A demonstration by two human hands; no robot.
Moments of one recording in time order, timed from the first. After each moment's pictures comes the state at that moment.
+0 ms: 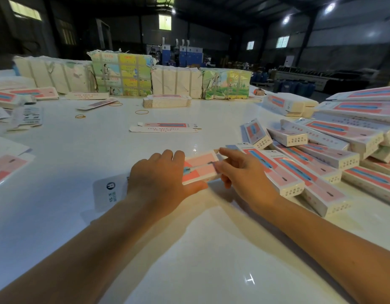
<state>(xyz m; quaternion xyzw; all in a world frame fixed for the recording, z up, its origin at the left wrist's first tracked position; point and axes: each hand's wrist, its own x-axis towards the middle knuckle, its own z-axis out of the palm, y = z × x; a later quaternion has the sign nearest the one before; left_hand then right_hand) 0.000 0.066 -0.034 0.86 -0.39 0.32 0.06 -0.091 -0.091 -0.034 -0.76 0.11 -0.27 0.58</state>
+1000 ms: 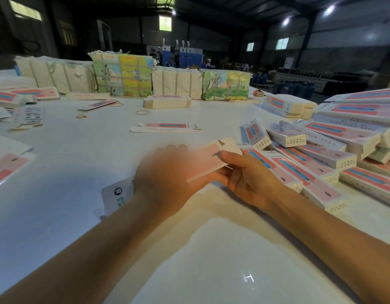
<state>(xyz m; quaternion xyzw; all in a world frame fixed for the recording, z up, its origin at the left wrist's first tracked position) -0.019 0.064 -0.023 0.83 -0.42 0.32 0.18 -0.087 -0.097 -0.023 -0.49 0.08 -0.15 0.85</state>
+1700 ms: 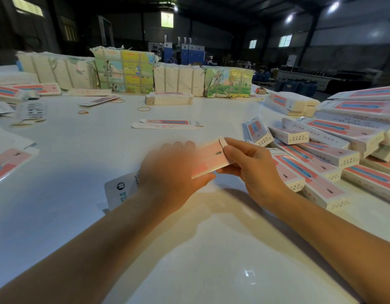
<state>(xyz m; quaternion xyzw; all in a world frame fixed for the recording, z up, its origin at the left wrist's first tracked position) -0.020 0.064 -0.024 0.83 -0.43 0.32 0.15 -0.099 -0.090 -0.023 -0.72 0.03 -0.29 0.63</state>
